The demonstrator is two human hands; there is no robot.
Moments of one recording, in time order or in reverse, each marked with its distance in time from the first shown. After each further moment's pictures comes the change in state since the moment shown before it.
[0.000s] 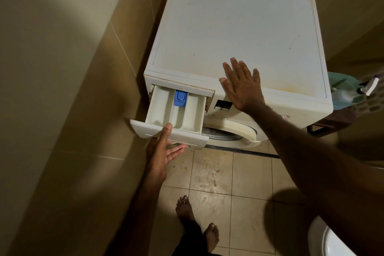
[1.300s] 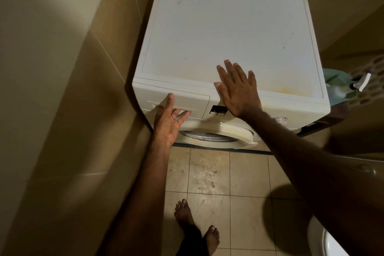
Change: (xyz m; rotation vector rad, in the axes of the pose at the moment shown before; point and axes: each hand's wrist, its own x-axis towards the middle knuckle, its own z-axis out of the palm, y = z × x) left_hand 0.086 0.048 0.083 -0.245 -0.239 0.014; right_hand 0.003 0.003 0.009 -0.025 0.068 0.023
